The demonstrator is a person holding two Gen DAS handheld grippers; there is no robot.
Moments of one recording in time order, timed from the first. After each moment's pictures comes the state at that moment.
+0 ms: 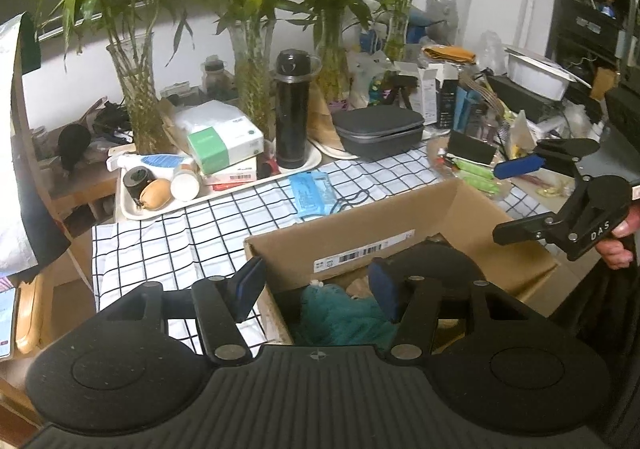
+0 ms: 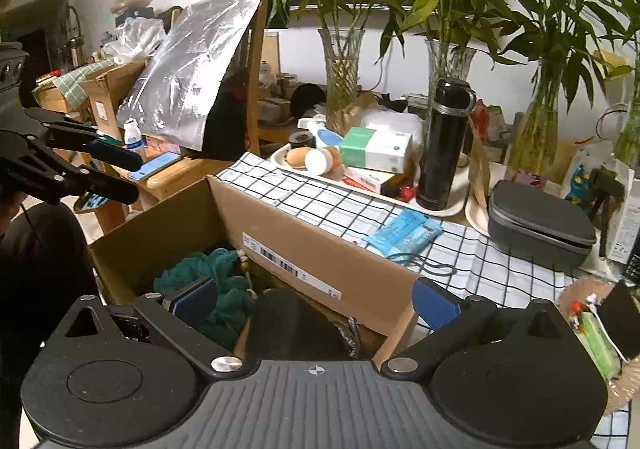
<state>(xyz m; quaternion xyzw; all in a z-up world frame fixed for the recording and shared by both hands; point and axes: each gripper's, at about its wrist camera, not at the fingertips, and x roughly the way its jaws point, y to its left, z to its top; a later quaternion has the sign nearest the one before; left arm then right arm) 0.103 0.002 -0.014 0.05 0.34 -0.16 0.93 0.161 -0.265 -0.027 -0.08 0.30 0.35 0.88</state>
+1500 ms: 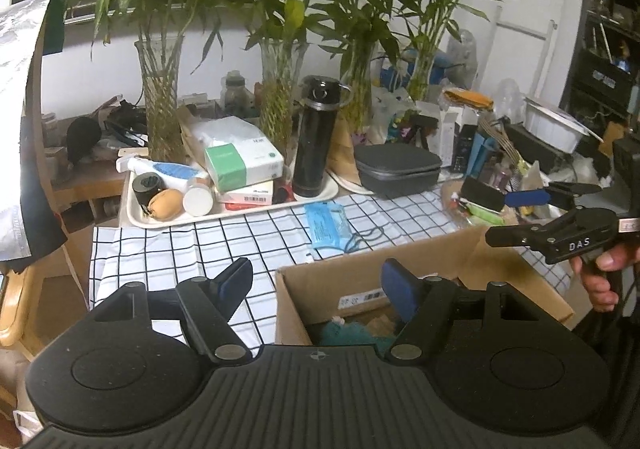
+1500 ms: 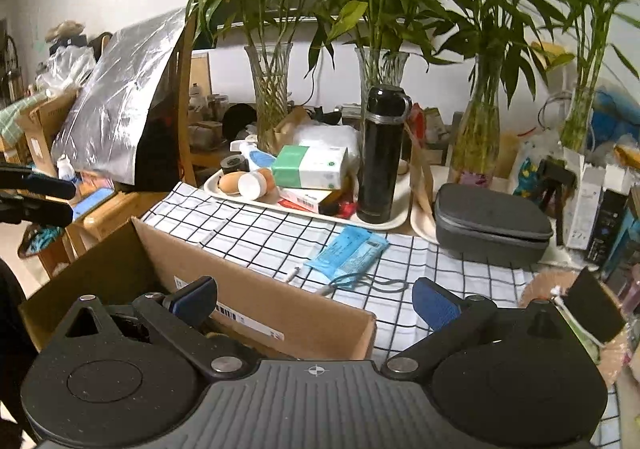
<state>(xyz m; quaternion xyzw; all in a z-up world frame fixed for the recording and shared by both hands) 0.122 0.034 -0.018 -0.01 0.30 -0.15 0.94 0.192 -0.258 -0.034 -0.05 0.29 0.26 0.92</state>
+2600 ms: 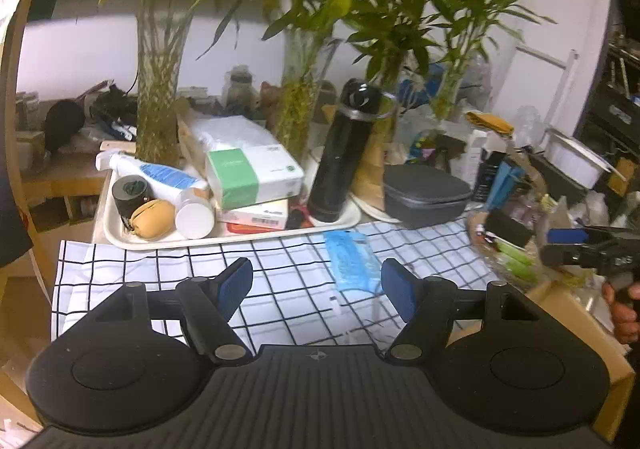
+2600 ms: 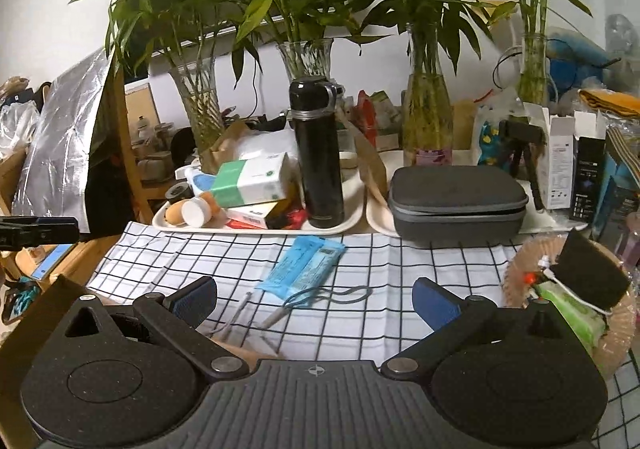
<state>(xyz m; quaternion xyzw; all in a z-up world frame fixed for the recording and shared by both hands) 0.226 0.064 -0.063 -0.06 0.30 -0.16 0.94 0.253 -0.292 -0.059 0.03 0.30 0.20 0.93</state>
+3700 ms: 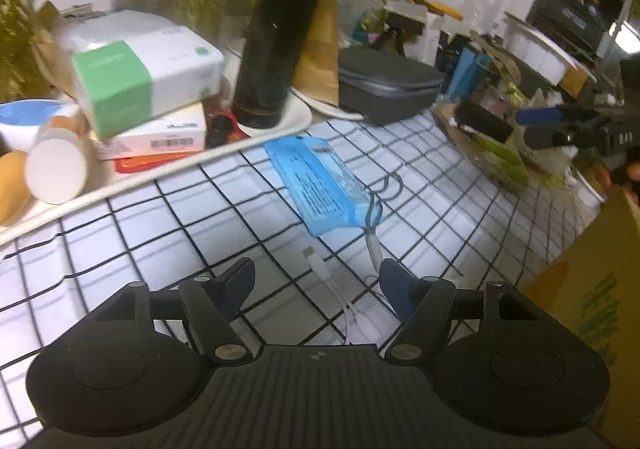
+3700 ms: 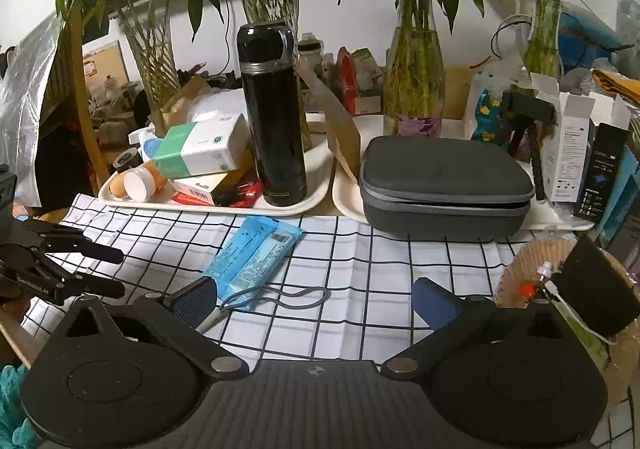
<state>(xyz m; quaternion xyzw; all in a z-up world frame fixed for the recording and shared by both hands) 0.334 0.028 -0.168 0.00 0.40 -0.32 0.86 0.341 -0.289 -0.095 -0.01 0.36 0.17 0.92</state>
